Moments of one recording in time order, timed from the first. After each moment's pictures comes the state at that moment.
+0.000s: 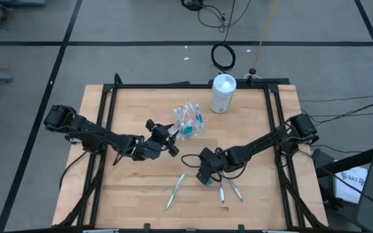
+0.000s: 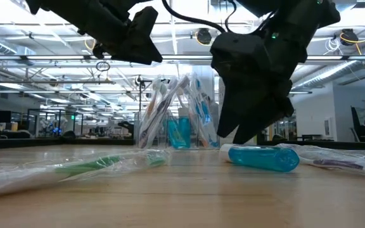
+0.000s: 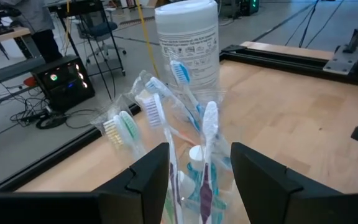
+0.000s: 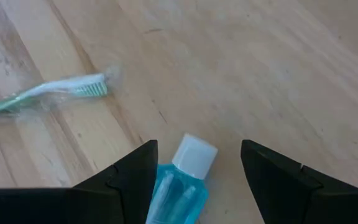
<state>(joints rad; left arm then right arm) -0.26 1.49 0.79 0.23 -0.97 -0.30 0.32 1.80 1.06 -0.29 0.21 0.98</state>
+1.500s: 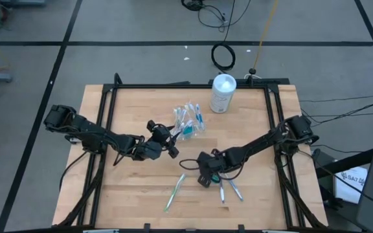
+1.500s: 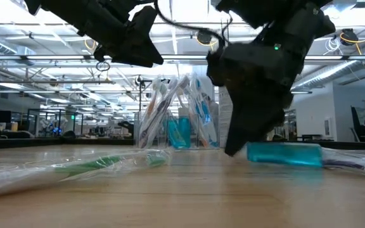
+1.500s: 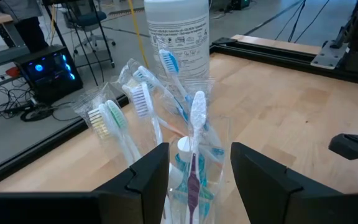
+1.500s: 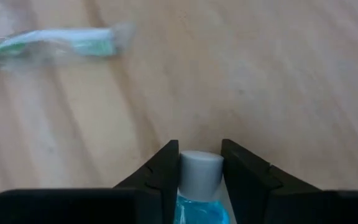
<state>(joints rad) -0.26 1.49 0.79 0.21 -0.91 -0.35 0.32 1.85 1.05 -0.25 0.11 0.82</state>
